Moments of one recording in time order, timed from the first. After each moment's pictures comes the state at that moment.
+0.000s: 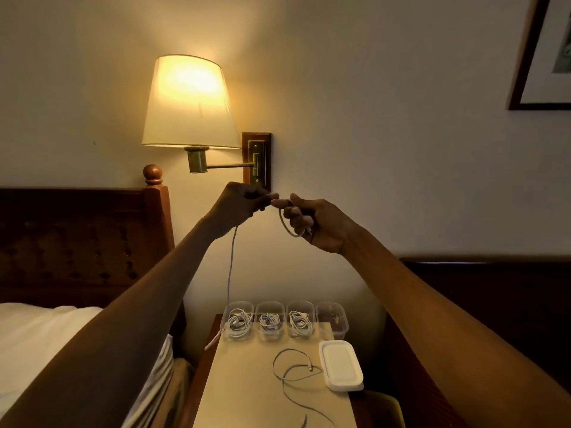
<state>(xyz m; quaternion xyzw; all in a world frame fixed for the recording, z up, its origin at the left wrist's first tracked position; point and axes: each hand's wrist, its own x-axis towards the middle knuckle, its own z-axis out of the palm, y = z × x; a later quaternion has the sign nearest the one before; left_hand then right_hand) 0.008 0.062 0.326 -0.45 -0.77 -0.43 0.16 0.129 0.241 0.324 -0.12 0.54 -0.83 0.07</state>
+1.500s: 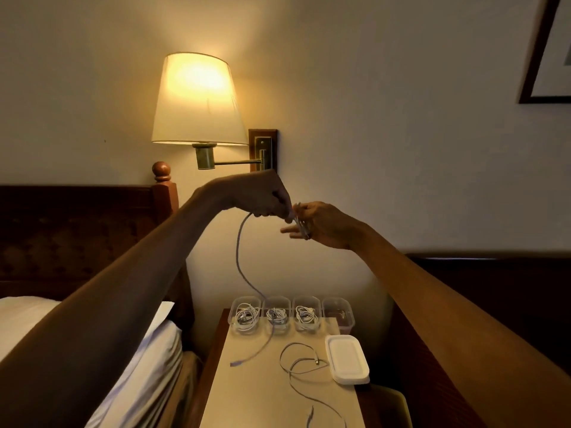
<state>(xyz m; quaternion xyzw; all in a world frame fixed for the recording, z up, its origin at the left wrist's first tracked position) 0.071 0.062 0.387 -0.52 -0.84 -0.16 -0.02 0.109 0.245 0.309 -0.07 0.76 -0.65 -0.01</state>
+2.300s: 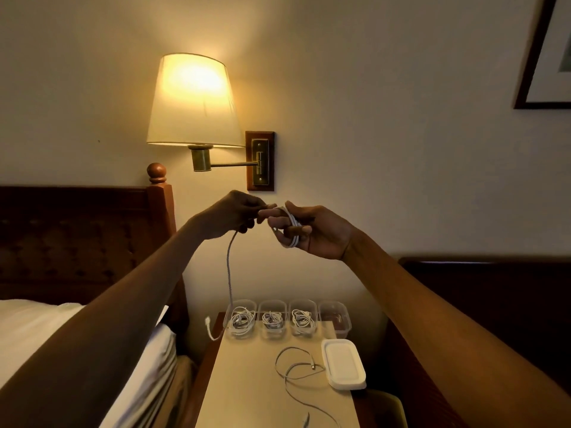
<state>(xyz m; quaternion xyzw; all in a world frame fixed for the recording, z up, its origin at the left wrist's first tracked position) 0.016 0.038 0.327 -0.45 -0.76 -0.46 -0.06 0.138 0.228 0.318 -0.15 0.52 -0.83 0.16</state>
